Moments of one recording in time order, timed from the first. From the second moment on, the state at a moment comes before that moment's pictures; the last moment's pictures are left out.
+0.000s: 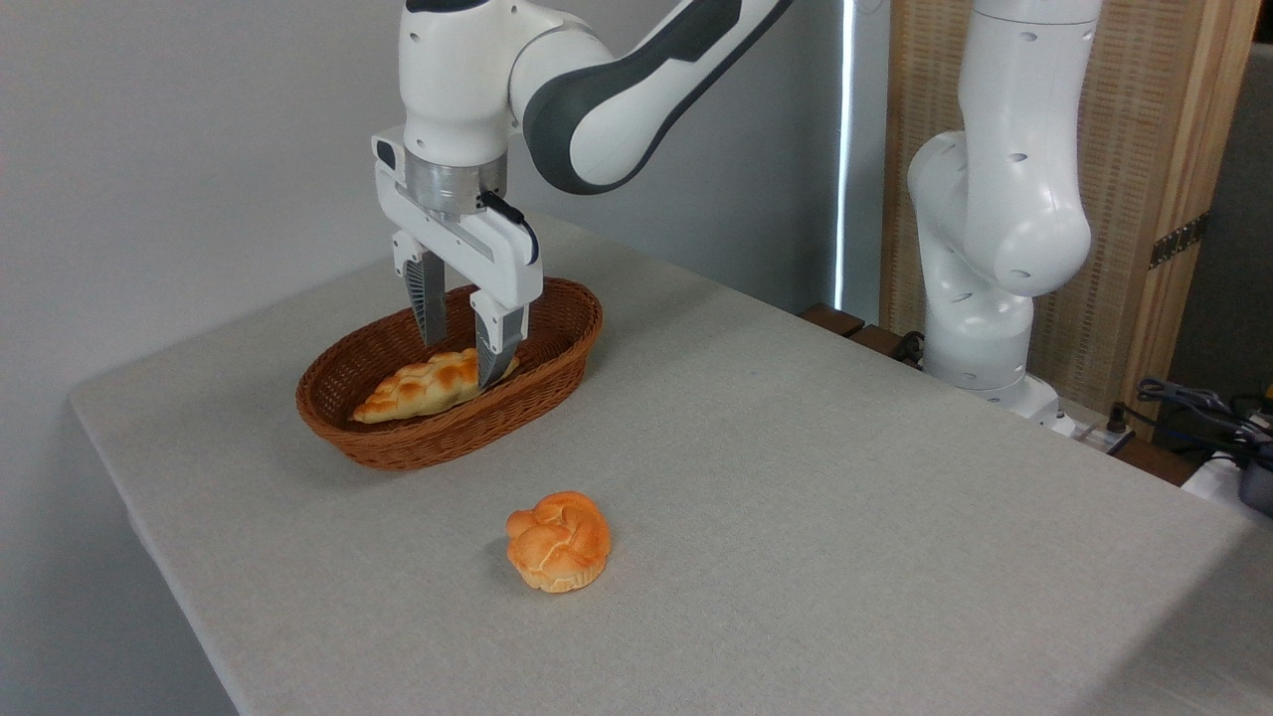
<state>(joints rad) -0.54 -0.11 0.08 -2.18 -0.26 2.27 0.35</state>
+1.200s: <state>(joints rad) -0.58 -0.03 0.08 -2.22 -0.25 2.42 0.35</state>
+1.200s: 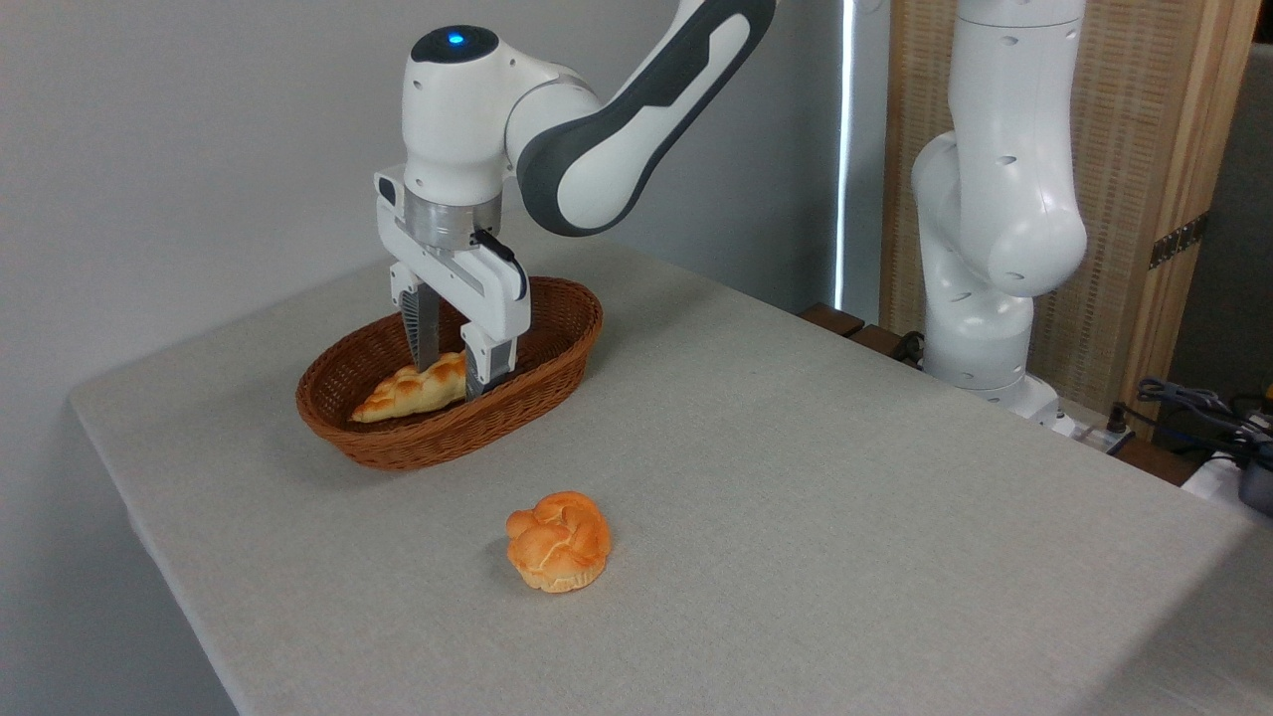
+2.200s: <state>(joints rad) -0.58 -0.05 0.11 -2.15 -0.25 2.29 0.41</state>
